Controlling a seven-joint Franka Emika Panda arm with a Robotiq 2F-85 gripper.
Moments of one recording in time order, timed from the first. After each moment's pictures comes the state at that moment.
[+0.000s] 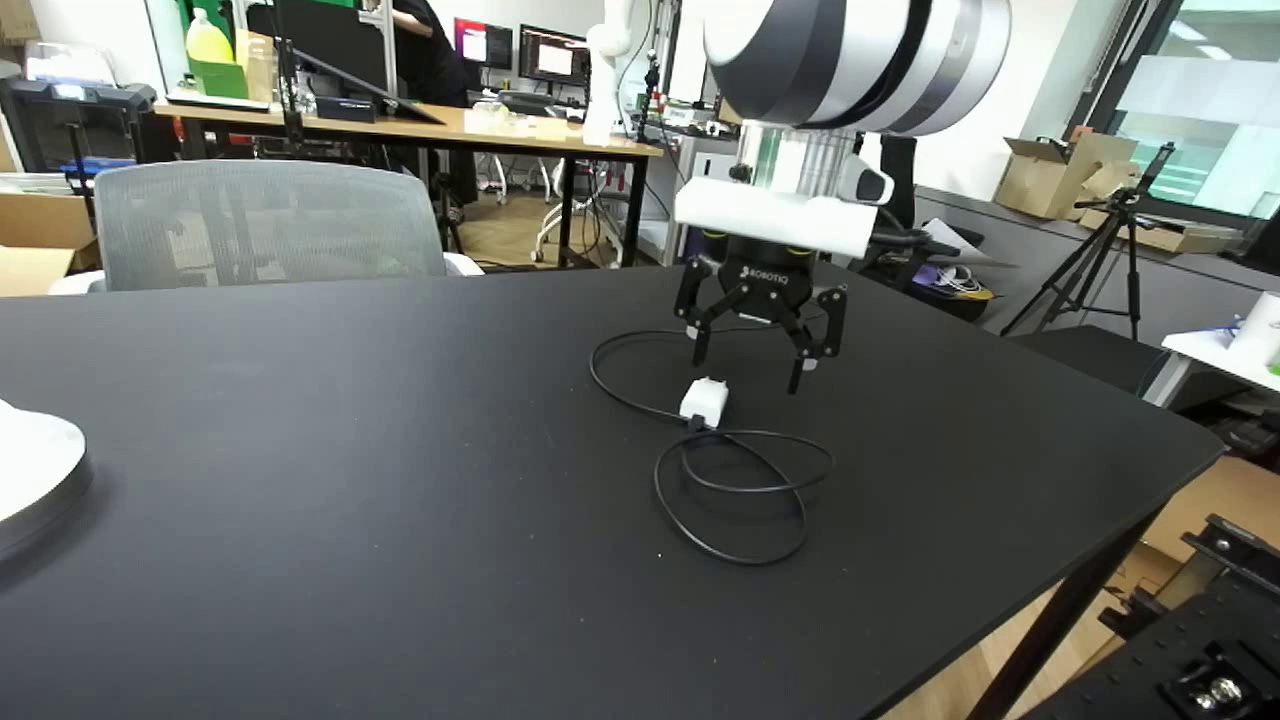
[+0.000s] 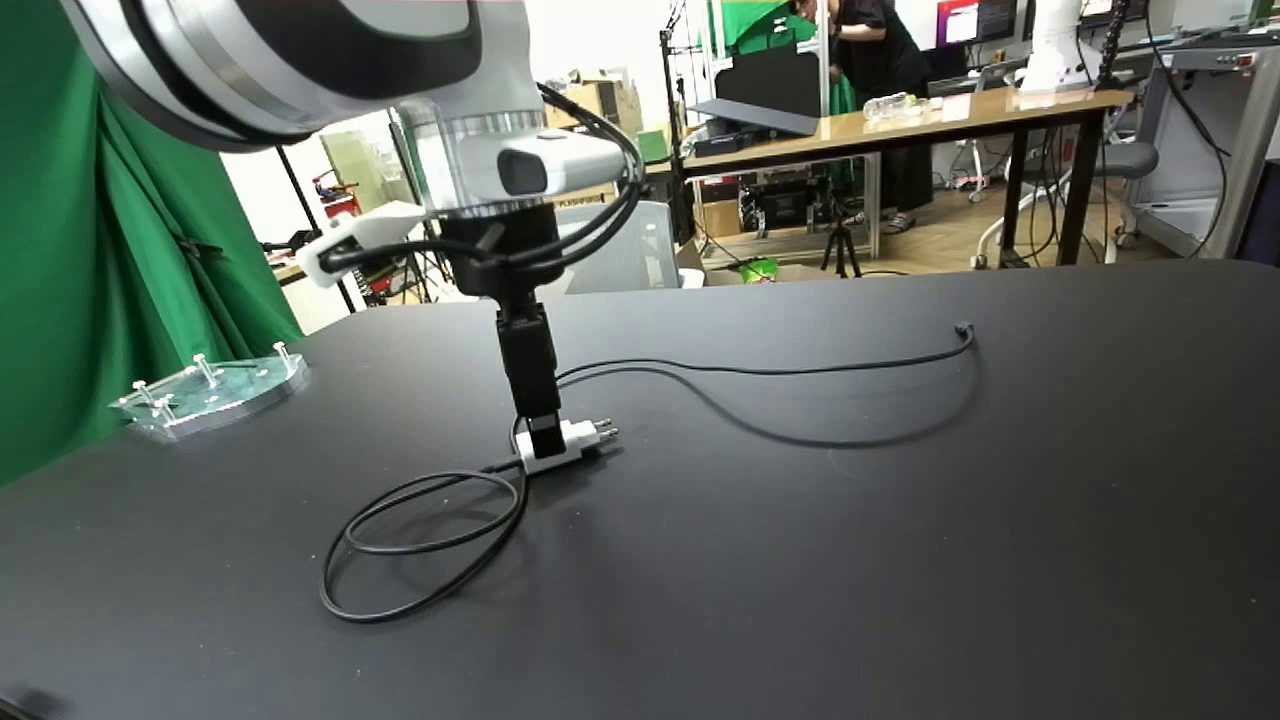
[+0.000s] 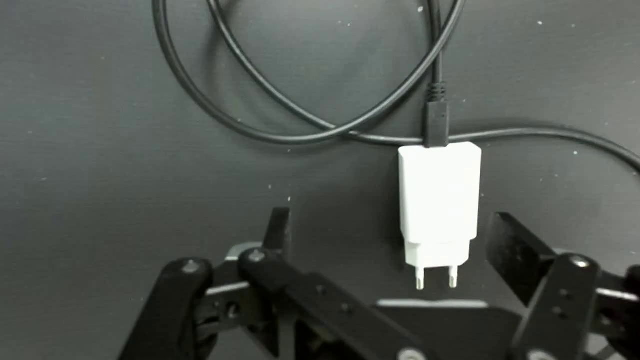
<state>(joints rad) 0.00 0.33 -0.02 -2.45 0.07 2.72 0.79</state>
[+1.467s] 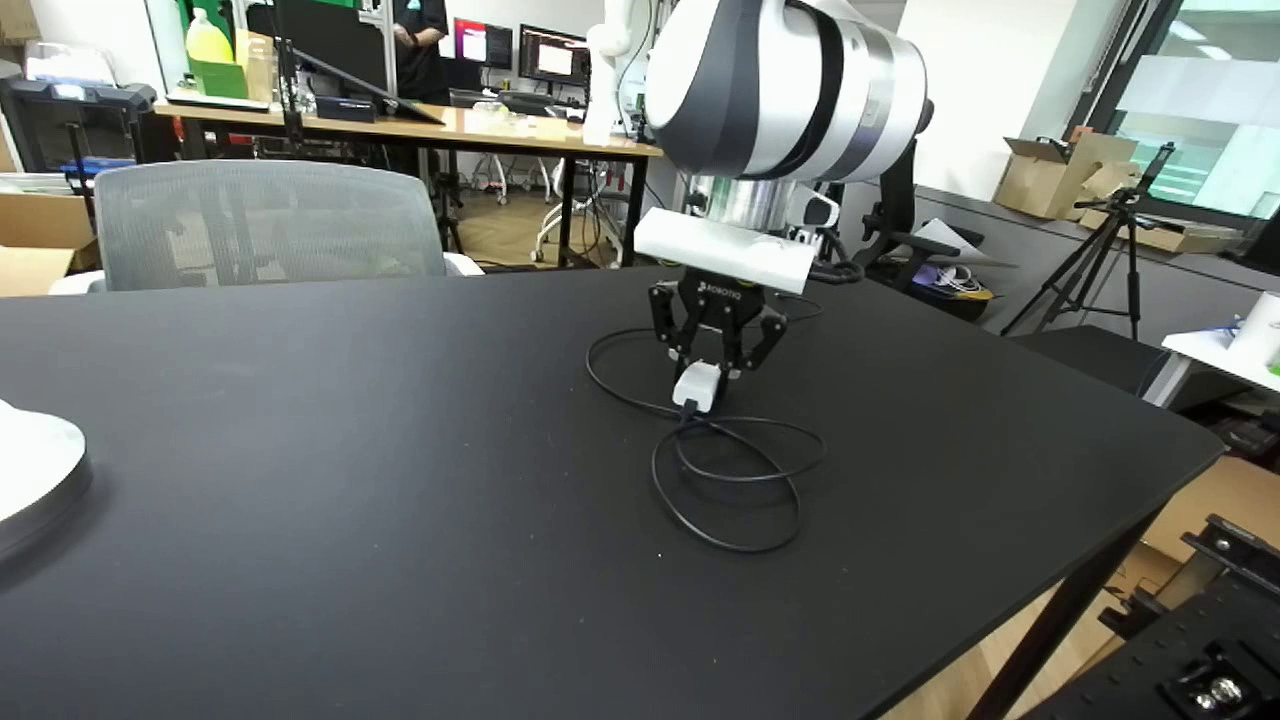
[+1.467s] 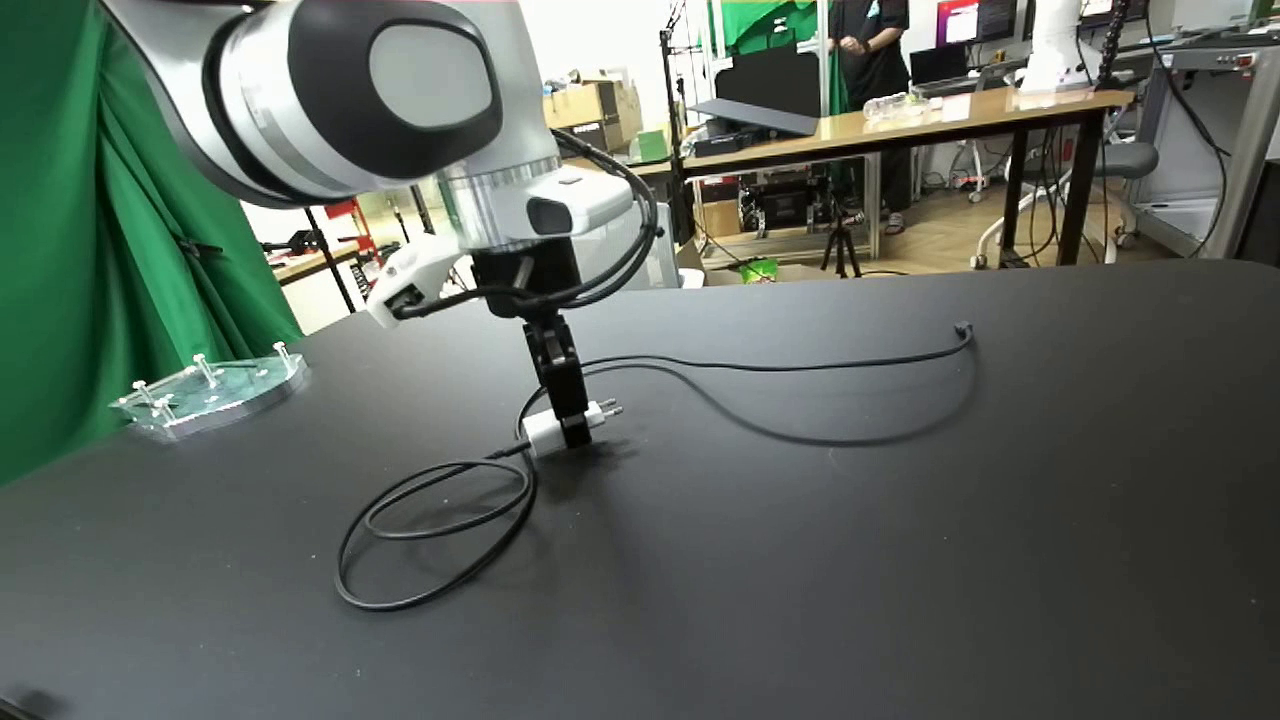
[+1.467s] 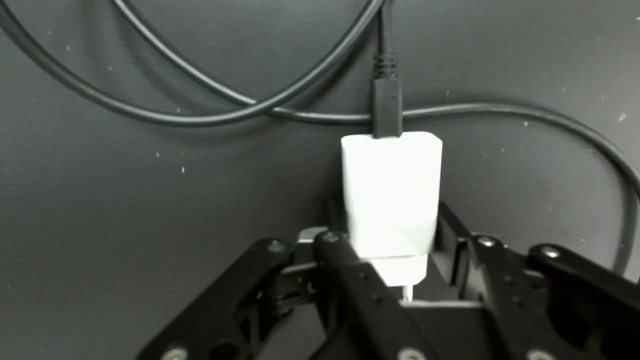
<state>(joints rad) 0.13 0.47 -0.10 -2.34 0.14 2.84 0.72</state>
